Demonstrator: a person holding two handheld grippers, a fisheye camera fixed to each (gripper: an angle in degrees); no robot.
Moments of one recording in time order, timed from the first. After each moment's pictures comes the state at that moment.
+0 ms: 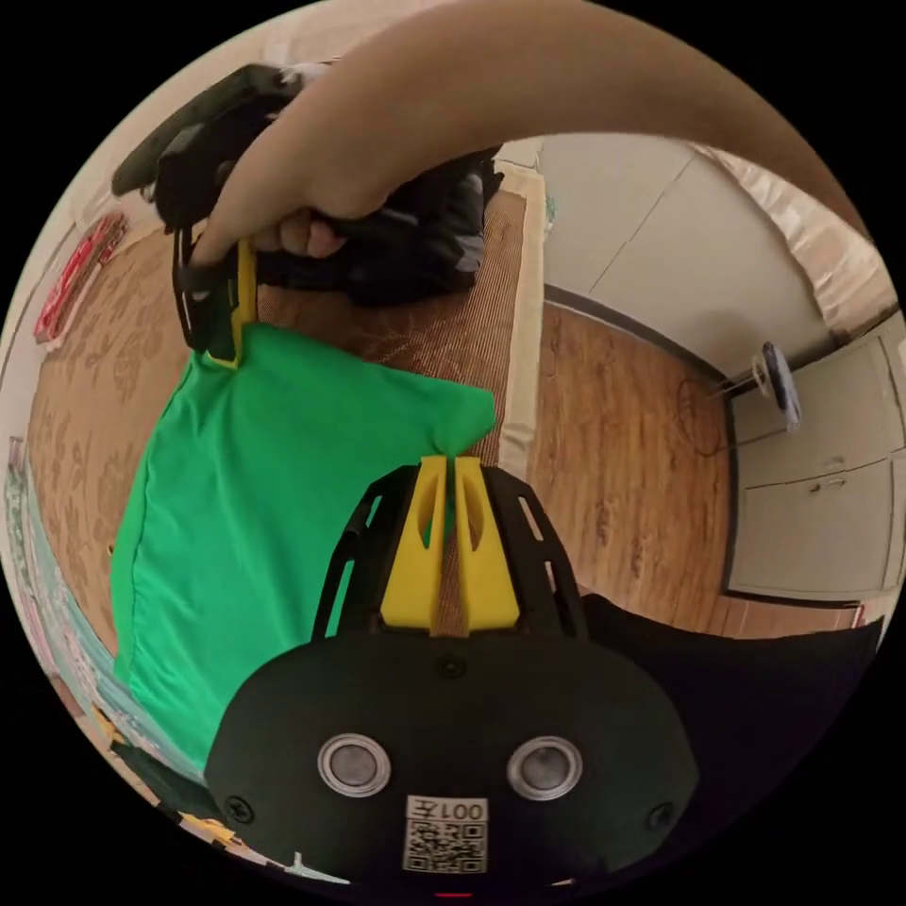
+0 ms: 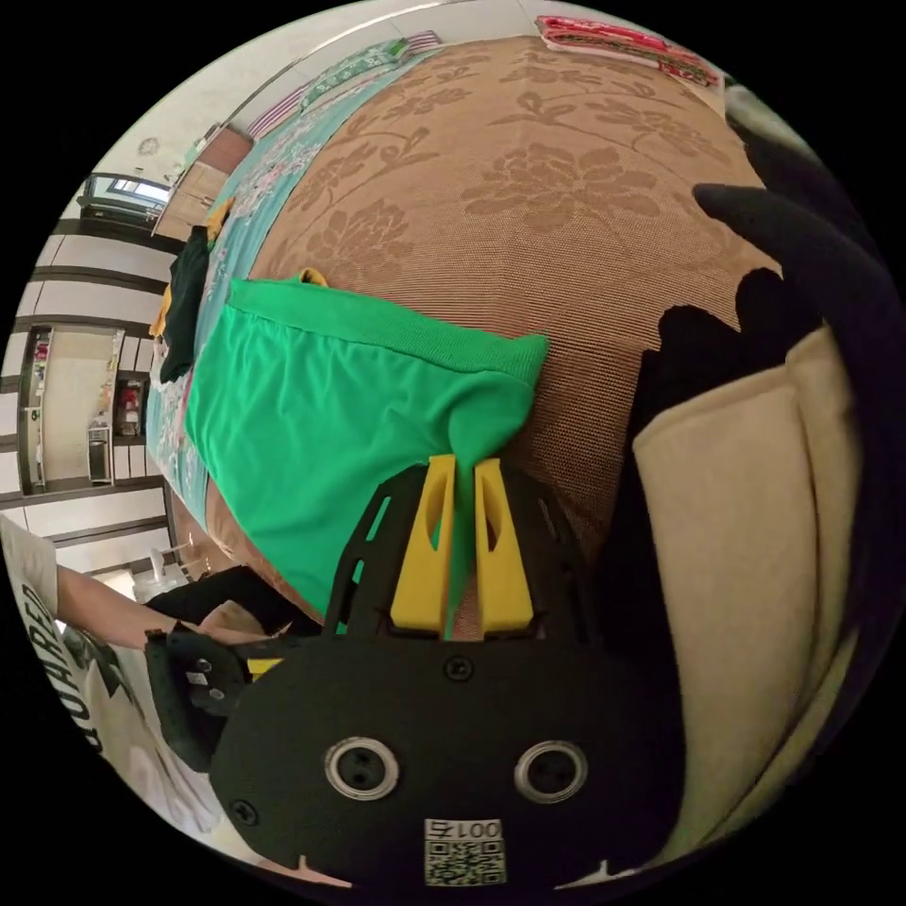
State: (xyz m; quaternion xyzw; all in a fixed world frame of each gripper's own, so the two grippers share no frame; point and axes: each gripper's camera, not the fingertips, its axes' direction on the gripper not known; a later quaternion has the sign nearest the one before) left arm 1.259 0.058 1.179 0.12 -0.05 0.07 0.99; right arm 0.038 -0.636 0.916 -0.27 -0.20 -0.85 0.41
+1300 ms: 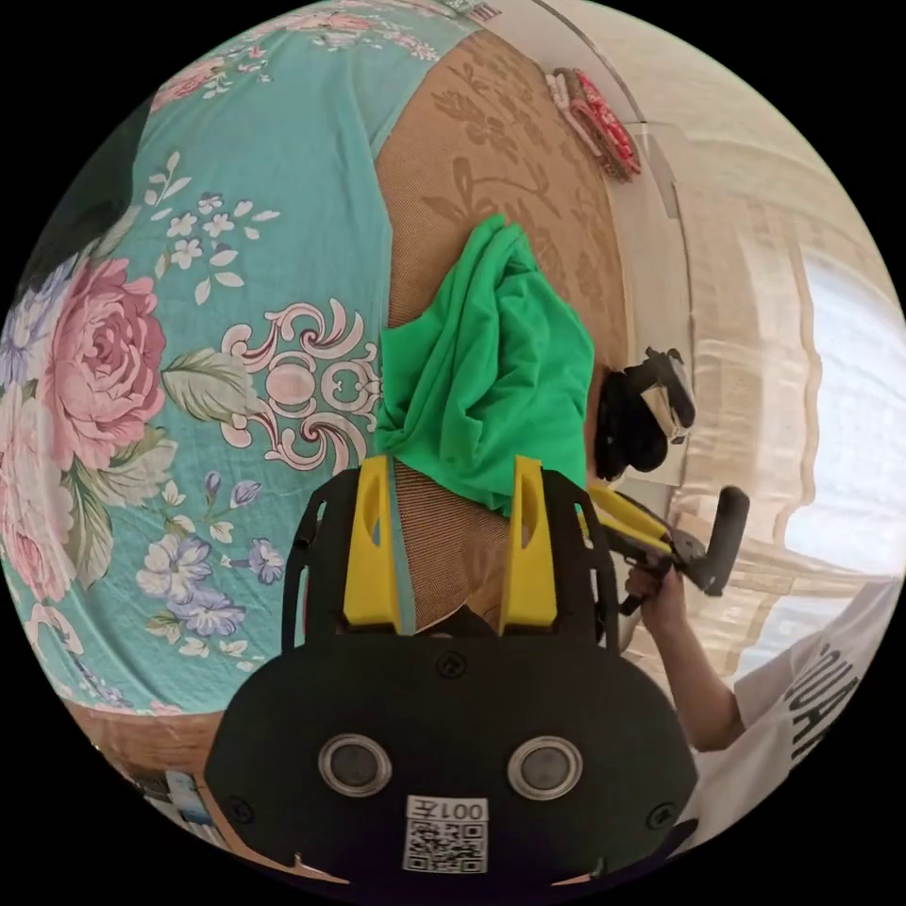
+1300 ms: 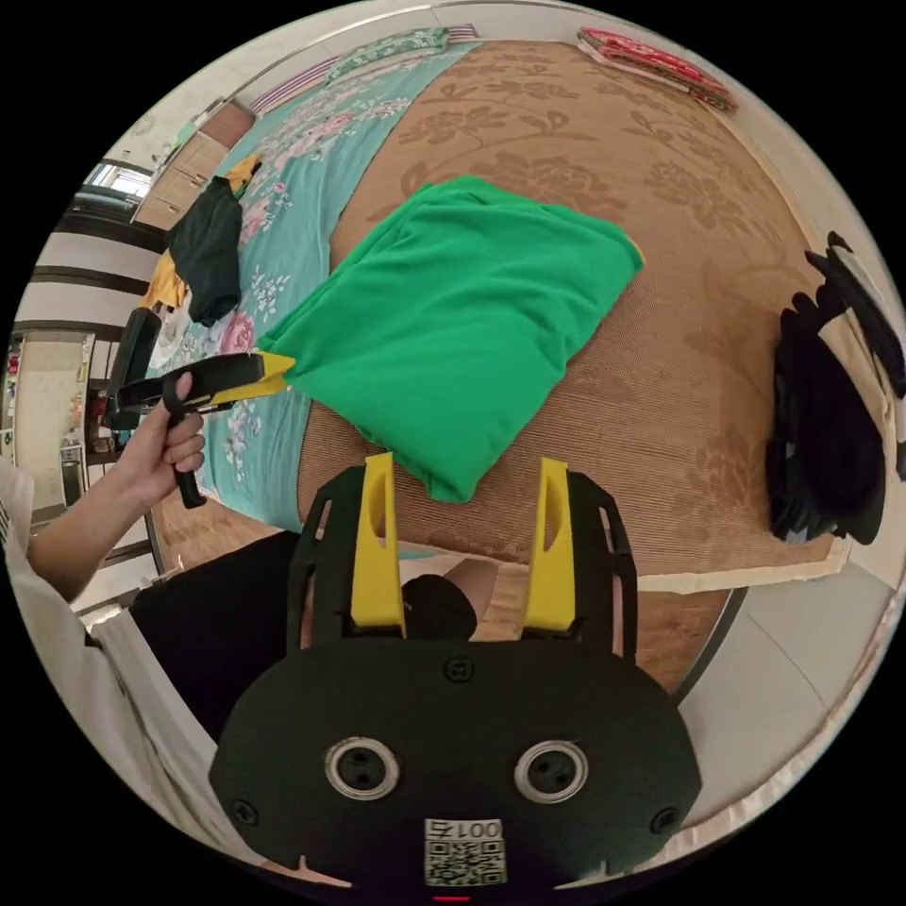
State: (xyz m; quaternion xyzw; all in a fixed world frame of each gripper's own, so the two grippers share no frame) left arm 0.862 0.480 1.072 0.24 0.27 -0.48 0.80; right arm 0.249 -0.492 0.926 -0.23 -0.17 -0.84 0.46
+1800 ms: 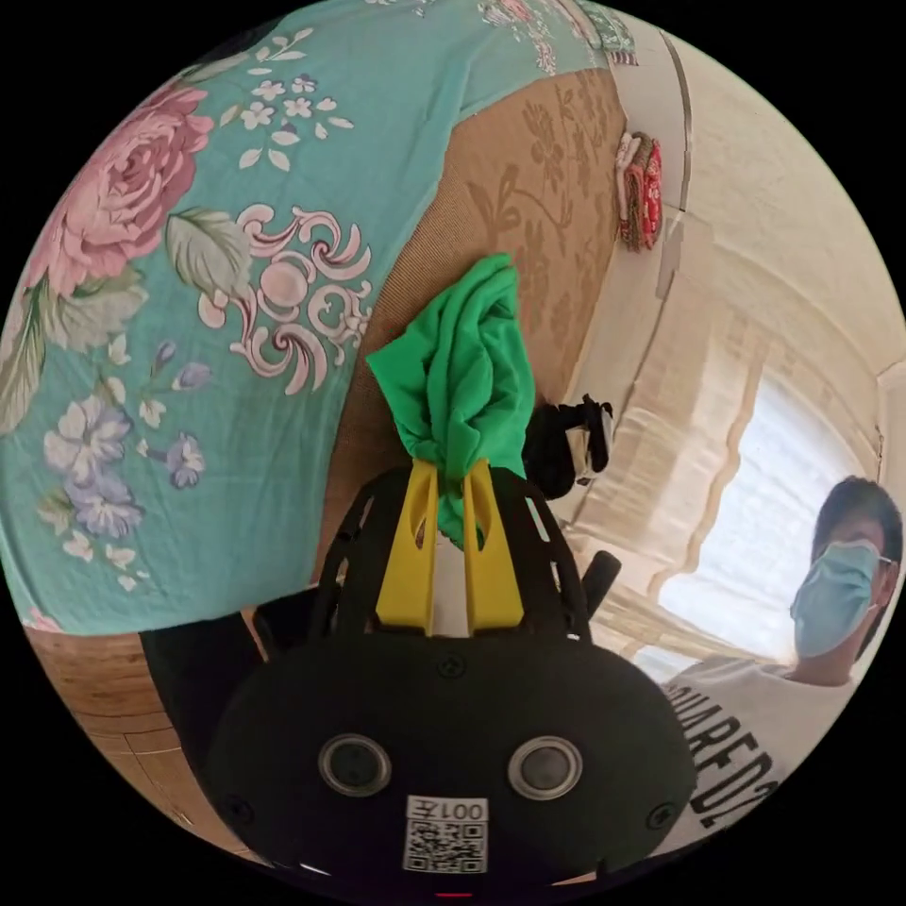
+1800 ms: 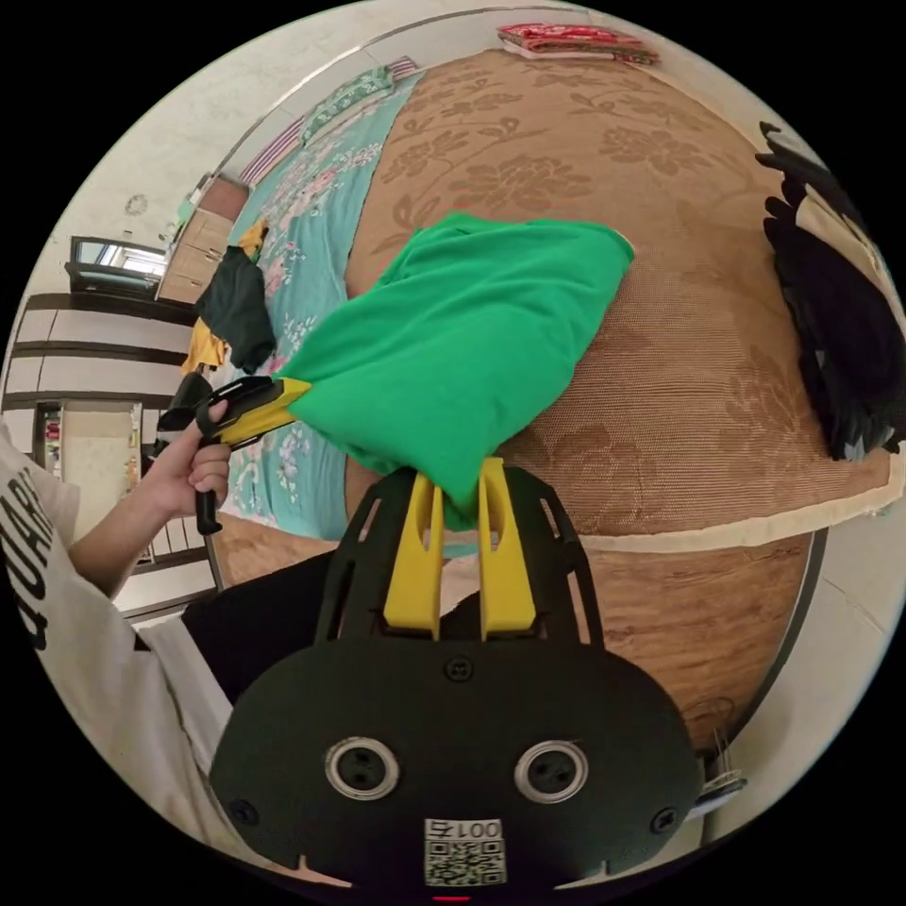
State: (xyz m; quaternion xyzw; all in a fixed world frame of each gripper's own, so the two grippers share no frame) left arm 0.829 0.493 1.050 0.27 0.44 -0.53 0.67; right arm 0.300 -0.536 0.984 -0.32 -0.24 -0.77 0.51
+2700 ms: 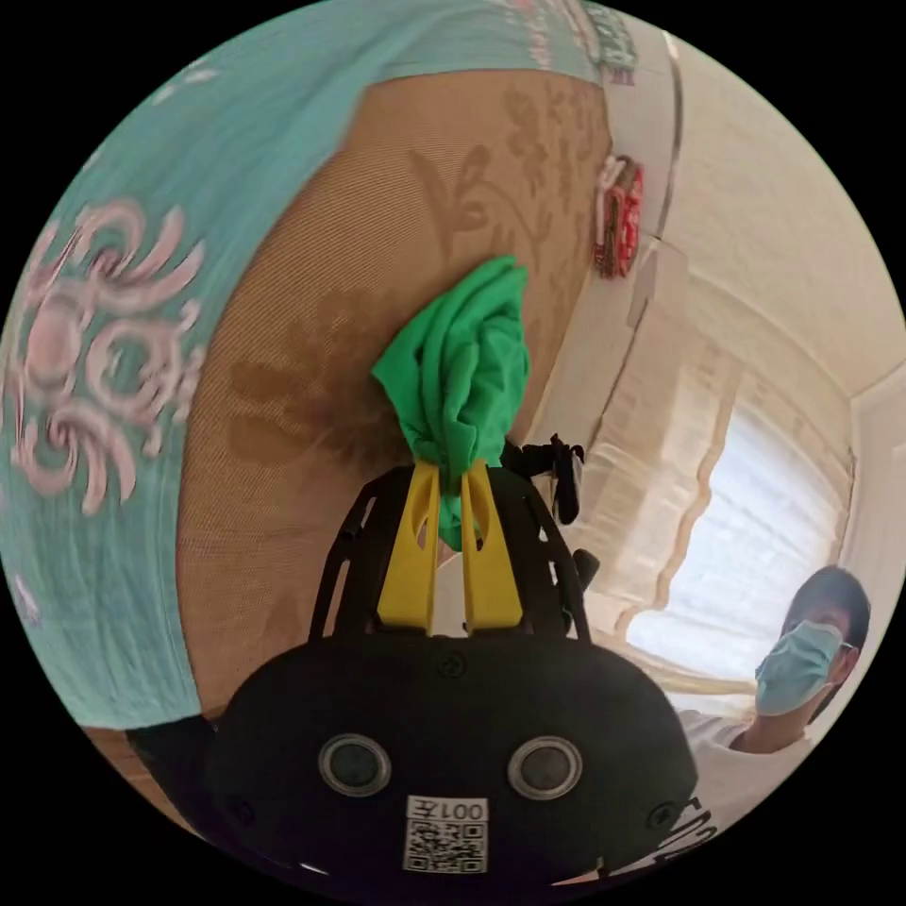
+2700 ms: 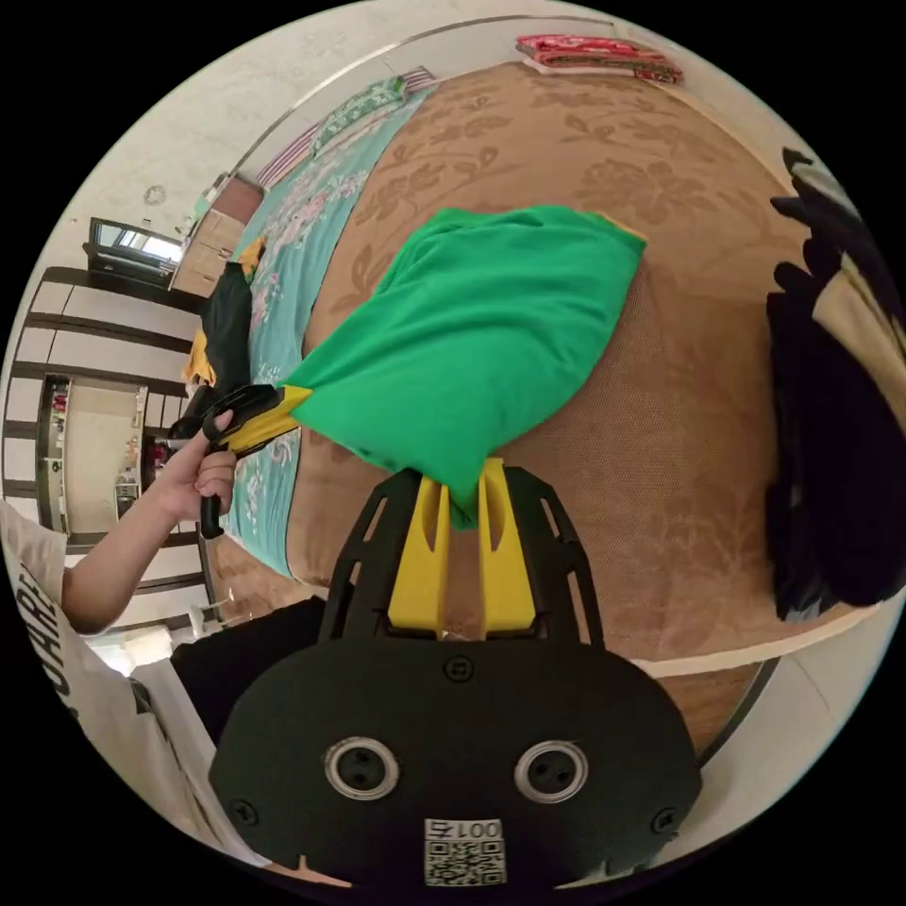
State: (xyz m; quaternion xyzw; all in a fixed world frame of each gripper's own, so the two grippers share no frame) left arm 0.784 0.298 1.060 0.33 0.47 -0.54 0.62; right arm 0.279 -0.612 1.133 -0.30 -0.26 -0.79 0.47
